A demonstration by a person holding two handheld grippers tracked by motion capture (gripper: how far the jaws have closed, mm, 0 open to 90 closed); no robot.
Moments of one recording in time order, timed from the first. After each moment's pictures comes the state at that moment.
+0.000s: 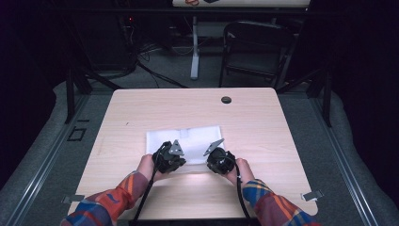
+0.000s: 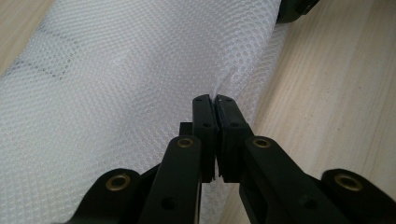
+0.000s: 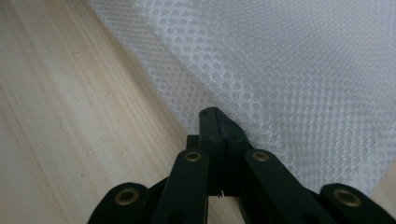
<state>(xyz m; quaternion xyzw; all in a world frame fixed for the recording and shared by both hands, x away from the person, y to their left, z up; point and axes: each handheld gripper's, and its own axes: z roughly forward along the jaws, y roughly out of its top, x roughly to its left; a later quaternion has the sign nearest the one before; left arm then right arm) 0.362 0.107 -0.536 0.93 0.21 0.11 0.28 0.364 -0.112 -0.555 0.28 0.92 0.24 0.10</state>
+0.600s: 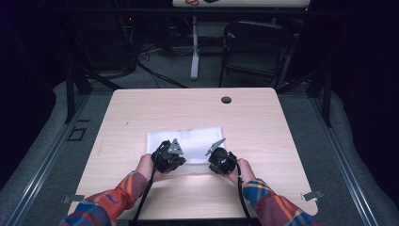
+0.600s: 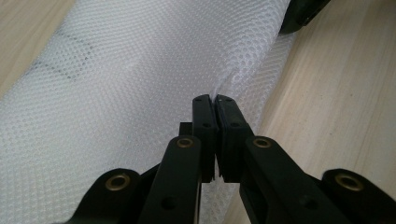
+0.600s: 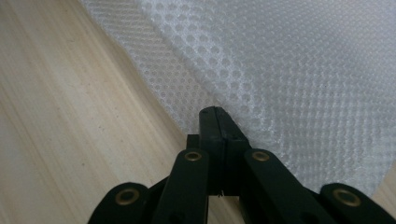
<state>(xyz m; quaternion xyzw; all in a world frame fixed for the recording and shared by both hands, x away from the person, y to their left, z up) 0.360 0.109 -0.529 0.93 0.22 0.11 0.29 0.365 -0.116 -0.558 0.30 0.92 0.23 0.08</state>
